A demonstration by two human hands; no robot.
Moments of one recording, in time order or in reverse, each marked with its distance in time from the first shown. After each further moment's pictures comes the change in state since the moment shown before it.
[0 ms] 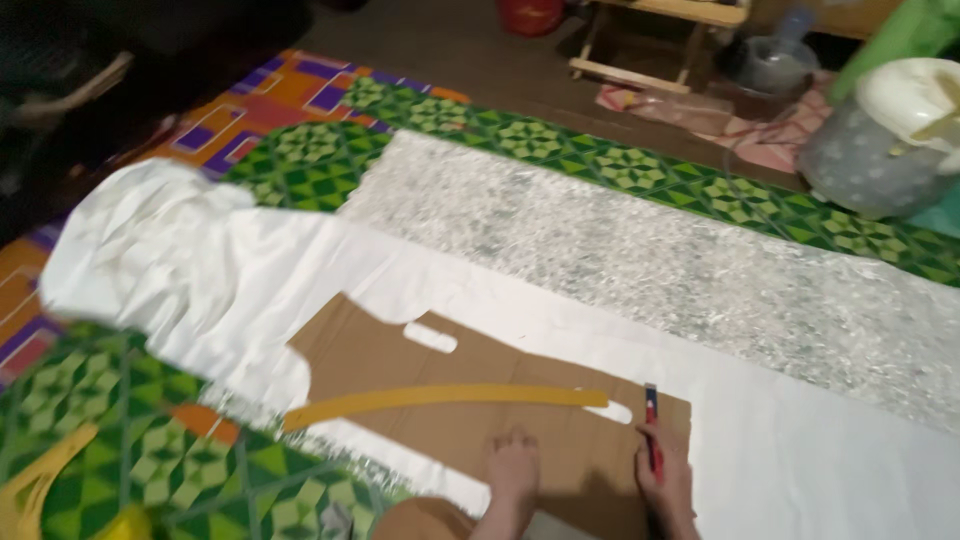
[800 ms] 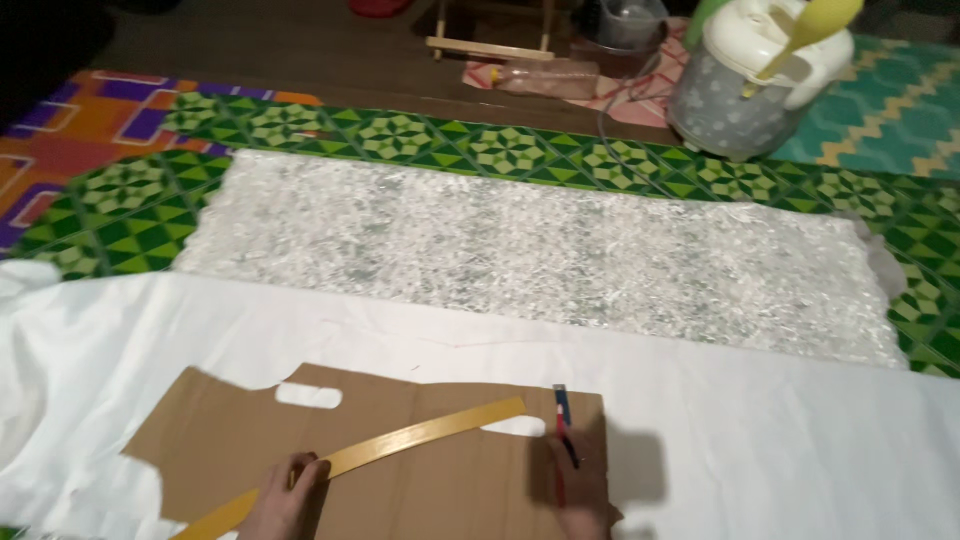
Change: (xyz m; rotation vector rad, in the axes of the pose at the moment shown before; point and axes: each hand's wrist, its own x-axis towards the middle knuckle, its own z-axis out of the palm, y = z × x) left_hand 0.027 -0.221 -0.051 -0.173 0.032 0.127; right_hand 0.000 0.033 0.035 0.243 -0.011 0.608
